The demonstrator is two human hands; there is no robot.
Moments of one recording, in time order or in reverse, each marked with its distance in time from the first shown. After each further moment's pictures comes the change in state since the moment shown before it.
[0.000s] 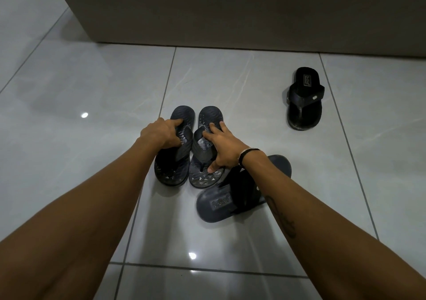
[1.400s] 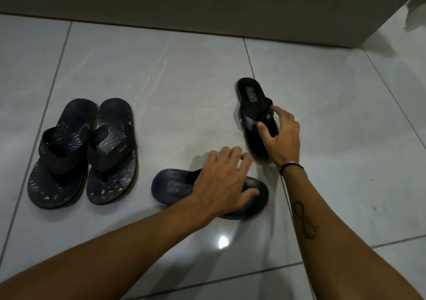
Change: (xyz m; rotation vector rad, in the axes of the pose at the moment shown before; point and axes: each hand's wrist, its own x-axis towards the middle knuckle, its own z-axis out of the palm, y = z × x) left_hand -0.118 0.299 0.111 0.126 0.422 0.855; right_hand -0.177 0.267 -0.012 0.218 0.935 0.533
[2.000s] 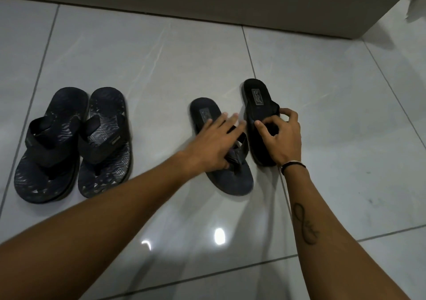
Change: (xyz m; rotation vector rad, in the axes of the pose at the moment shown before) left_hand 0.049 -0.053 -0.009 -0.171 -0.215 0.003; right_hand -0.018 -0.002 -0.008 -0.041 -0.022 0.069
